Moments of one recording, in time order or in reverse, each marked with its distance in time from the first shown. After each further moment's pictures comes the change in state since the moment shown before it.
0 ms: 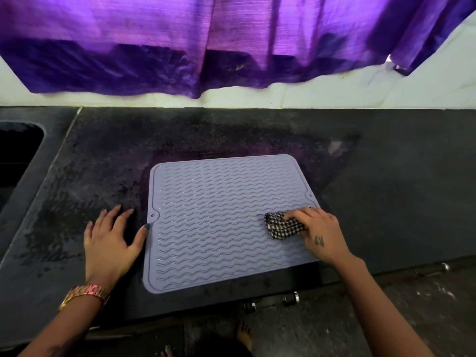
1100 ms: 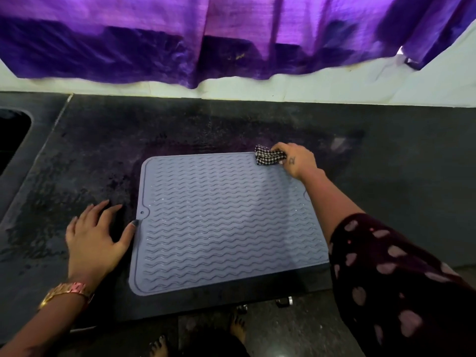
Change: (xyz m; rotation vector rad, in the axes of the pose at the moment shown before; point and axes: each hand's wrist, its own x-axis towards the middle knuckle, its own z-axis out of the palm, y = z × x) left_hand 0.002 0.003 0.000 0.020 0.060 -0.005; right_hand 0.184 0.030 -0.006 -0.074 -0.116 0.112
